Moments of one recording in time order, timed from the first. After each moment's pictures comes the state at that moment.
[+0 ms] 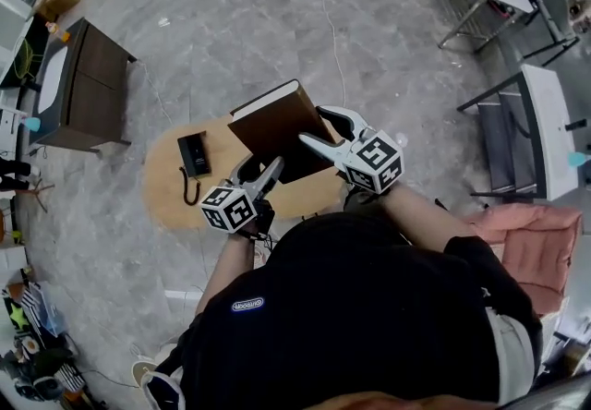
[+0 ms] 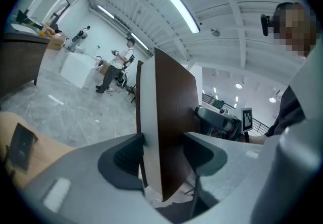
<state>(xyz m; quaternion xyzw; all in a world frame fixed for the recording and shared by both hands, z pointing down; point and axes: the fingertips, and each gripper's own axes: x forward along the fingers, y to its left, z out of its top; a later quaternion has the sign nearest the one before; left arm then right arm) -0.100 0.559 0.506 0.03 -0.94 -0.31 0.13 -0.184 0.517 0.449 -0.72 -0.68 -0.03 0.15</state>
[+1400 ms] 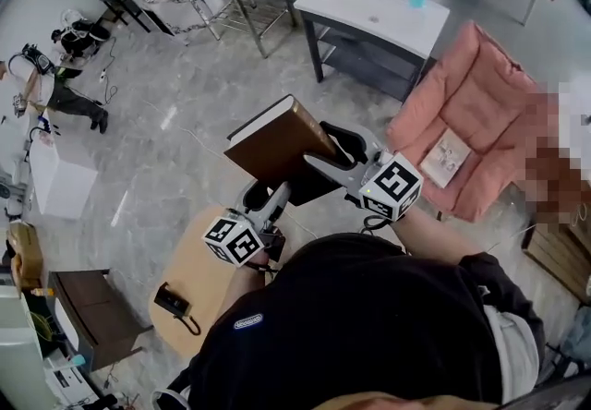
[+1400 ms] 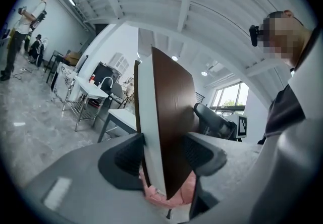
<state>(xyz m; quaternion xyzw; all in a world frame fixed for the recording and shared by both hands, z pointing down) -0.243 0.044 0.406 0.44 -0.86 -0.19 0.17 -0.260 -0.048 0.338 -0.39 -0.92 0.06 -0.02</state>
